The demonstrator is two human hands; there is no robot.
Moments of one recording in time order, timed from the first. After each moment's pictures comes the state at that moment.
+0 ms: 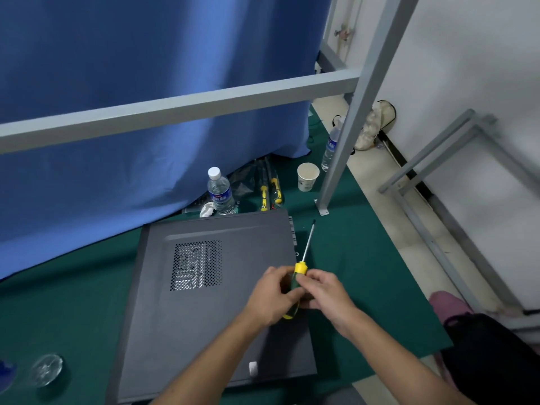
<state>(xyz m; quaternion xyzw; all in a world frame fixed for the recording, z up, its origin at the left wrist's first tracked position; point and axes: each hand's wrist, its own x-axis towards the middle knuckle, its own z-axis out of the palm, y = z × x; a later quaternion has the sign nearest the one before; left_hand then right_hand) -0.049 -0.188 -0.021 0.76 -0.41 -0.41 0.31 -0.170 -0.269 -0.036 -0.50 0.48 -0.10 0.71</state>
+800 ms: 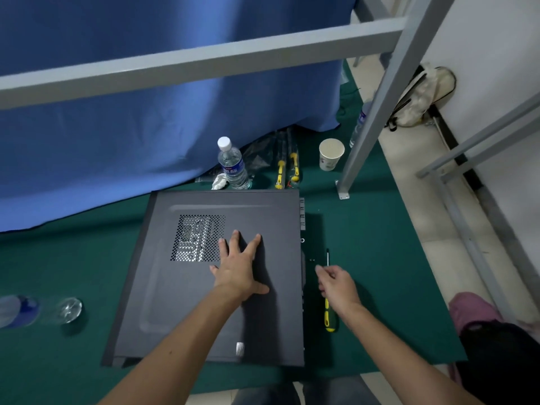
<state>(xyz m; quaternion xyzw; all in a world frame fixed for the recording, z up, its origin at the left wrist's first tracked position) -0.008 -0.185 -0.050 0.88 -0.31 -0.35 0.00 -0.190 -0.303 -0.110 -0.60 0.58 0.02 0.55</state>
